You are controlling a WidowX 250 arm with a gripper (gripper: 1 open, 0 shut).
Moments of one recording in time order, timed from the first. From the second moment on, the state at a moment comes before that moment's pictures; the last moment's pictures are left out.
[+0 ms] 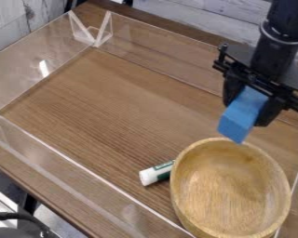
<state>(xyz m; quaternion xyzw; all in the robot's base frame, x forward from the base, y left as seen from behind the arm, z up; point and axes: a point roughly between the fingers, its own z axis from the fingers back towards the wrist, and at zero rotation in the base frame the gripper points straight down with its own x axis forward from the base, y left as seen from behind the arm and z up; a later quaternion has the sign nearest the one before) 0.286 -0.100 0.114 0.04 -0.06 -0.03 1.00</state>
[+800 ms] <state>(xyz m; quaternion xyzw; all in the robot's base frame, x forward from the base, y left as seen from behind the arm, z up) 0.290 -0.078 0.104 0.04 -0.08 -0.01 1.00</state>
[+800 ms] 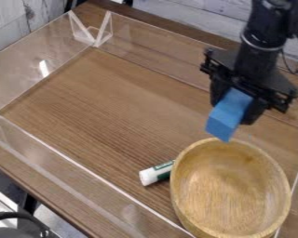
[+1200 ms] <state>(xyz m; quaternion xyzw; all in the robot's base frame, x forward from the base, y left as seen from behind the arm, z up) 0.294 -0.050 0.095 0.04 -0.08 0.01 1.00</state>
